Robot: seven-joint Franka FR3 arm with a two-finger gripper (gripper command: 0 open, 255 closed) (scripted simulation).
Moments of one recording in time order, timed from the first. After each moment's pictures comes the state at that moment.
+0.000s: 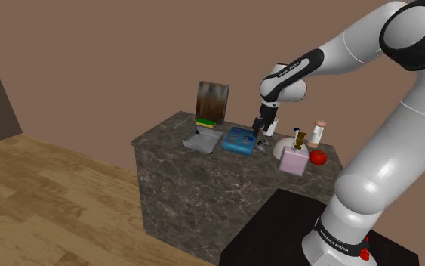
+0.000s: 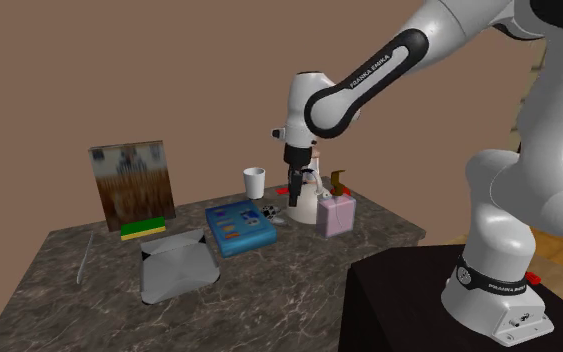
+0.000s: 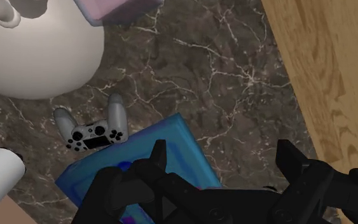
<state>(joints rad) -0.18 -0.14 -0.34 -2.45 0.00 2.41 -0.44</state>
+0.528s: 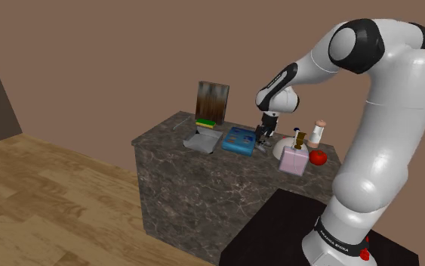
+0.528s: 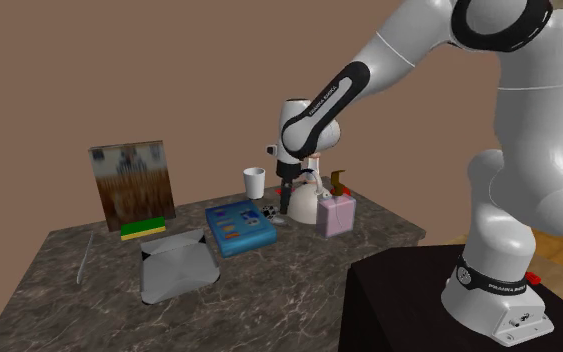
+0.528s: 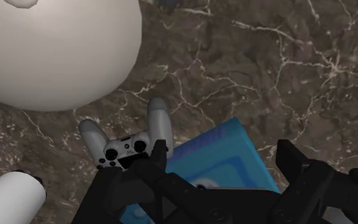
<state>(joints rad) -0.23 0.15 -0.39 -2.31 0.18 2.54 -0.62</state>
